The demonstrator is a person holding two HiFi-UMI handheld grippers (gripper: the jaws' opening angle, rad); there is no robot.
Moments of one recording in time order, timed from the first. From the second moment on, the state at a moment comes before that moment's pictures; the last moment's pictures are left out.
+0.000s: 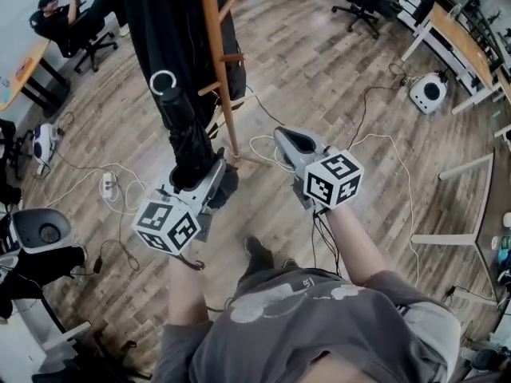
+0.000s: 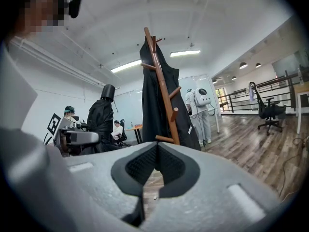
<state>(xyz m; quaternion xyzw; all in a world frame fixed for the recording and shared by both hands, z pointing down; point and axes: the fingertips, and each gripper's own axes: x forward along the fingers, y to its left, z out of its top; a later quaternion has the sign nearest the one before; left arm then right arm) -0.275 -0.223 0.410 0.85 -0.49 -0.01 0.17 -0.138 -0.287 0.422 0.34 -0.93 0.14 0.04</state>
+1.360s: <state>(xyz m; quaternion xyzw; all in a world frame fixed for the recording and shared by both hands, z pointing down) -0.112 0.039 0.393 0.82 -0.55 0.00 0.17 0.000 -0.037 0.386 0.25 -0.96 0.13 0.01</state>
